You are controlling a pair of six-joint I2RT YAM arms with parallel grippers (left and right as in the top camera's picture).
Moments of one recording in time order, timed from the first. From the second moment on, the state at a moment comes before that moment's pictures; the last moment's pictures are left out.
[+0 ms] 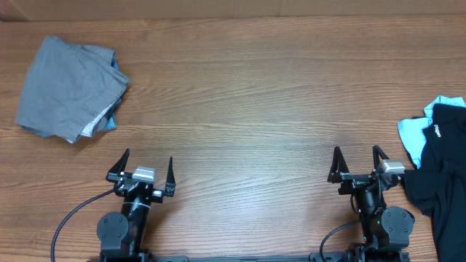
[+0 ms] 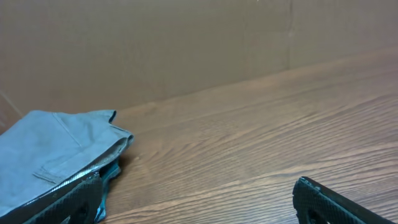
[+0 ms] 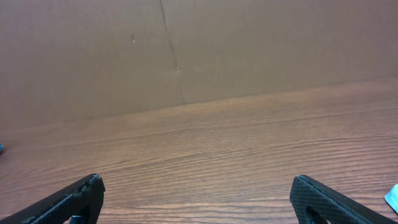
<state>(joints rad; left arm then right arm) 0.02 0.02 0.01 -0.06 0.16 0.17 -0.06 0.01 0.02 -0.04 -0.14 0.17</state>
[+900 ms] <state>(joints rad) 0.02 0.20 0.43 -0.31 0.17 -0.06 -0.07 0.22 0.42 -0.41 -0.42 0.31</state>
